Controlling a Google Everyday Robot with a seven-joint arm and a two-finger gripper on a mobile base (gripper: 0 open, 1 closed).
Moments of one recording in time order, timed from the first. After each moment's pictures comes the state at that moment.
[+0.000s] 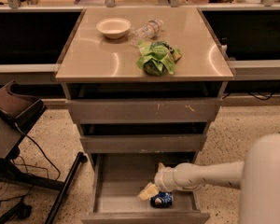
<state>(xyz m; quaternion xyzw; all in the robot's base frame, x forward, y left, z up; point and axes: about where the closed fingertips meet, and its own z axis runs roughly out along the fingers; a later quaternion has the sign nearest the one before) 0.523 -0.049 0.322 -0.43 0.84 0.19 0.28</state>
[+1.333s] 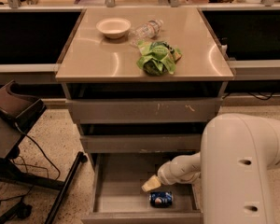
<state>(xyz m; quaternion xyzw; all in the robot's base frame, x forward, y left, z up) 0.556 -0.090 0.297 -0.34 0.90 0.12 0.23</state>
